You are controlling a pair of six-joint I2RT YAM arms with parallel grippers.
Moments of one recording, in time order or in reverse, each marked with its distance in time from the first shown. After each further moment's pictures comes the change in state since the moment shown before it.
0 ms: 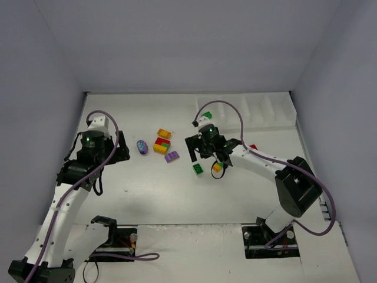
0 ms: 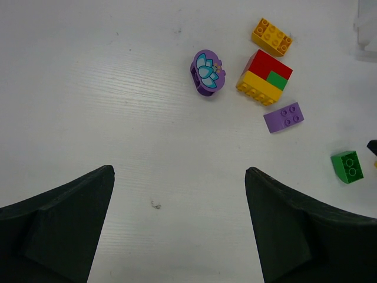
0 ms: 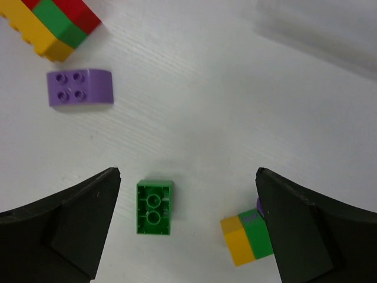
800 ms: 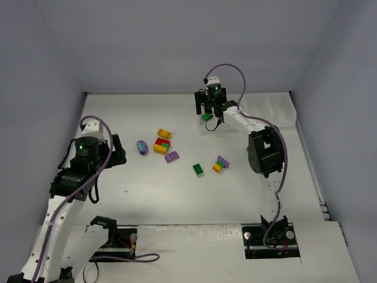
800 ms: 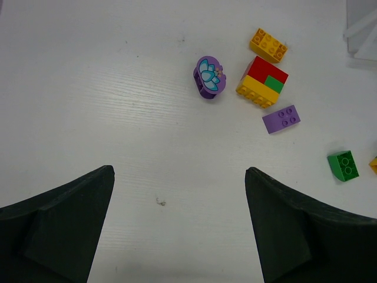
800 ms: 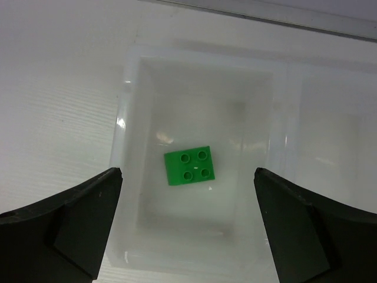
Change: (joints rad) left arm 0.000 -0.089 0.000 -0.034 -0.013 0.006; right arm -0.284 0.606 0.734 -0.008 0.027 -0.077
